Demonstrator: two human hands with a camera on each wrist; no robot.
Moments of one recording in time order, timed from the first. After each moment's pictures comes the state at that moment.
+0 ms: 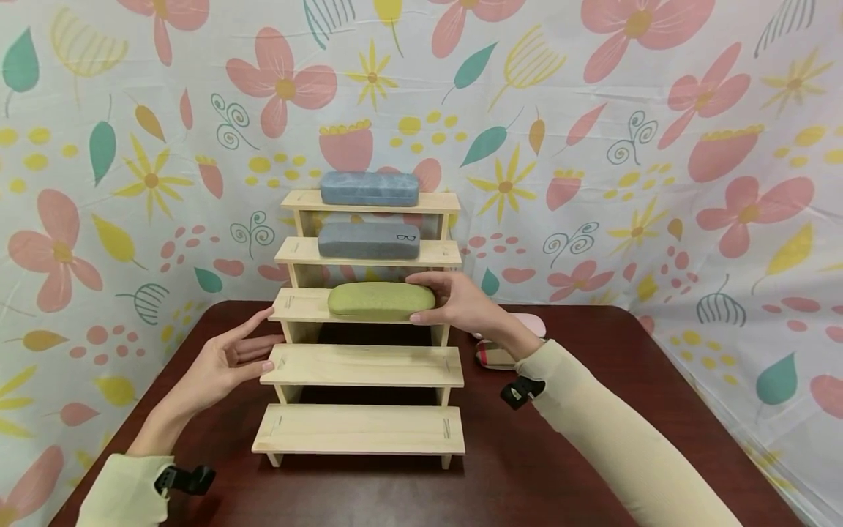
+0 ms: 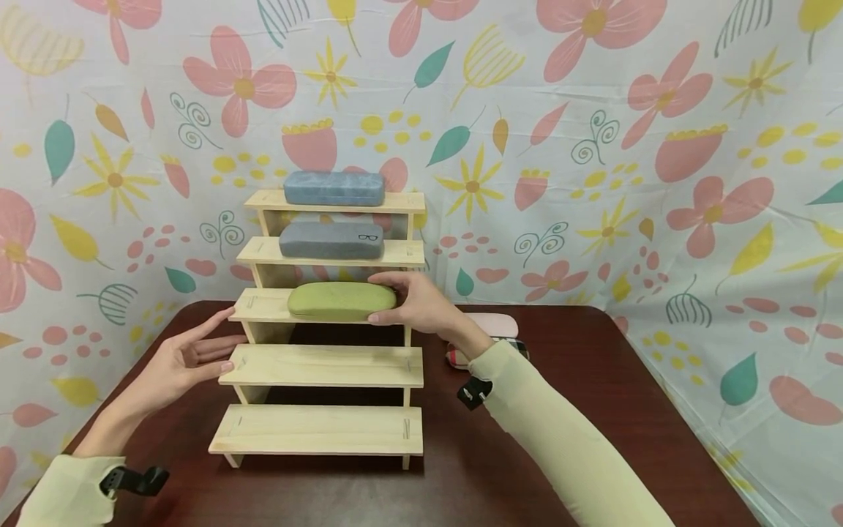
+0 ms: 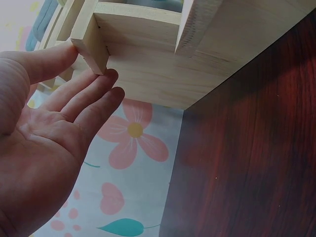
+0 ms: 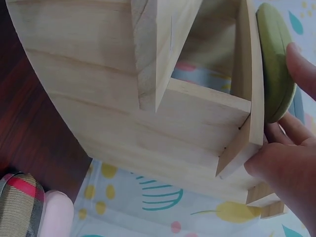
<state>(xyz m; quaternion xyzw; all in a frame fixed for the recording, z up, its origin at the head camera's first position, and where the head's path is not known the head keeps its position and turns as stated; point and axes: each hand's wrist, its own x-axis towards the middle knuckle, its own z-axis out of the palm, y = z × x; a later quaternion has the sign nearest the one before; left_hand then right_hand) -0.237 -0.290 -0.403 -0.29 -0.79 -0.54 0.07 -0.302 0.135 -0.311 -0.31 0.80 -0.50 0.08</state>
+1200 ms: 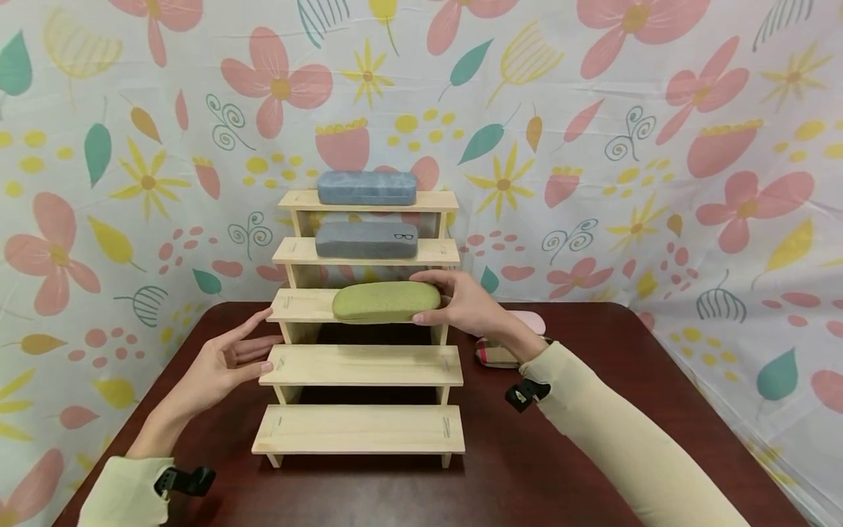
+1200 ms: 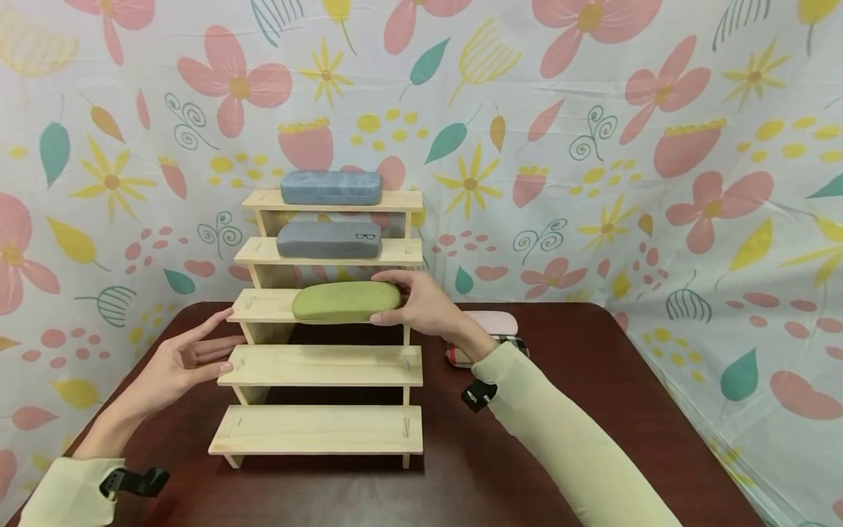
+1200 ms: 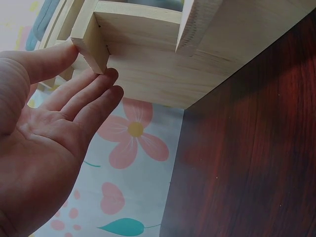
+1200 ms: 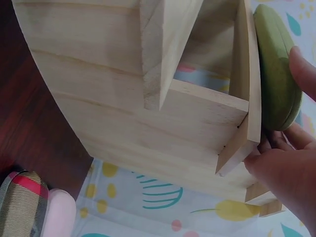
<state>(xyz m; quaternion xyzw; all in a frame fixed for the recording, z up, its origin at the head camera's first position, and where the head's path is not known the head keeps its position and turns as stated) -0.239 -0.291 -0.406 -0.28 -0.79 -0.54 0.06 -0.297 0.141 -0.313 -0.31 0.80 -0.51 0.06</state>
